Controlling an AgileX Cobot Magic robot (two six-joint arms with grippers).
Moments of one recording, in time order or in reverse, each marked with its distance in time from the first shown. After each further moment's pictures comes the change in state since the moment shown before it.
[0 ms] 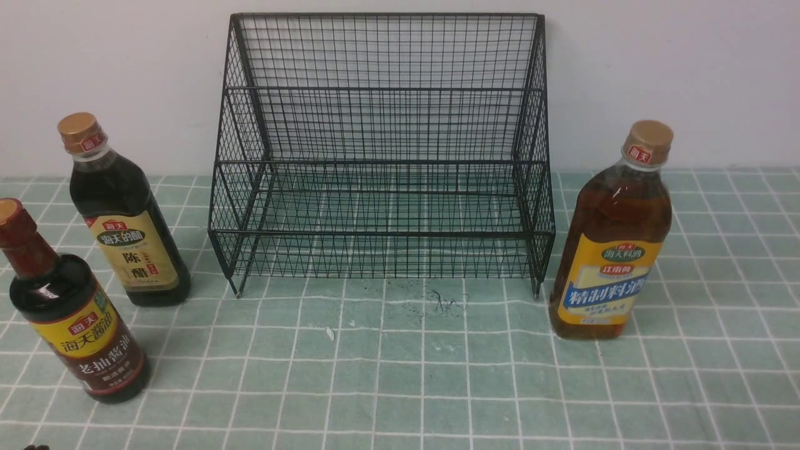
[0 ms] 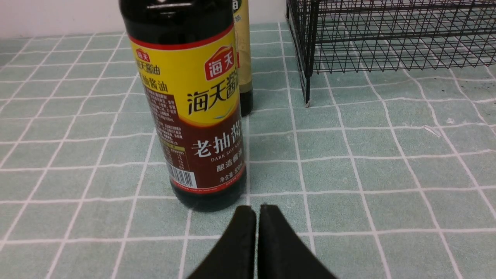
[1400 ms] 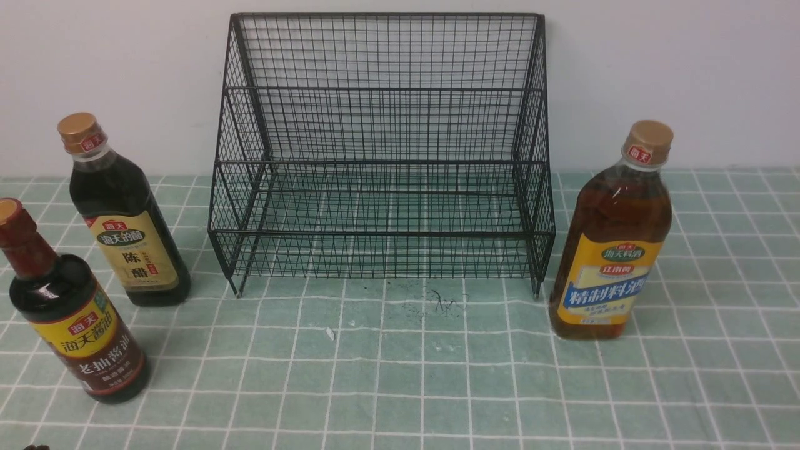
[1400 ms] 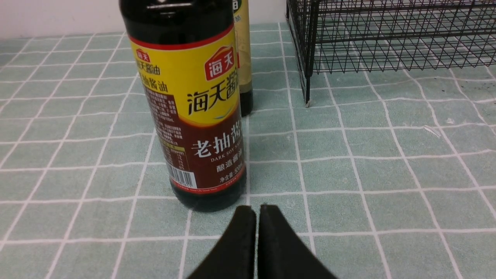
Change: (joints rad) right arm 0.000 0.000 0.006 0.424 -0.571 0.215; left arm 0.000 0.000 0.000 0.000 0.000 0.000
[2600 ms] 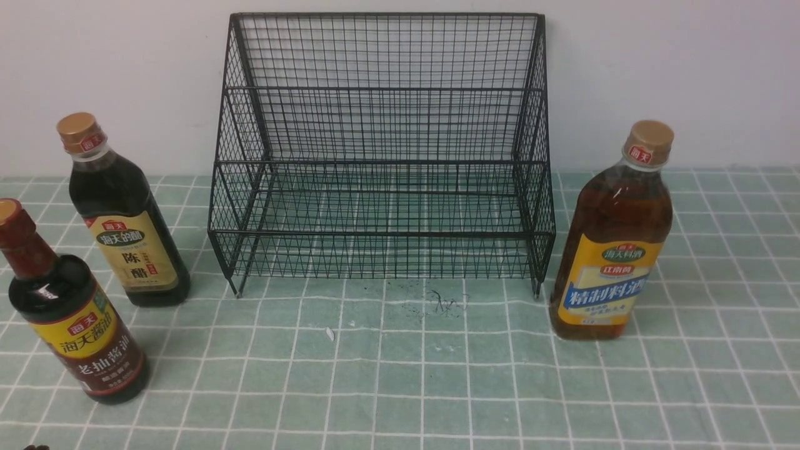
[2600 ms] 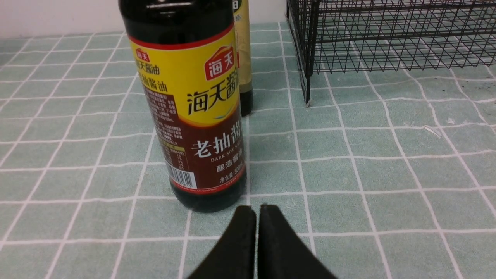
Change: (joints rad) right arm 0.002 0.979 -1.106 -0.360 1.150 -0.433; left arm 0.000 0.000 0.000 0.000 0.000 0.000
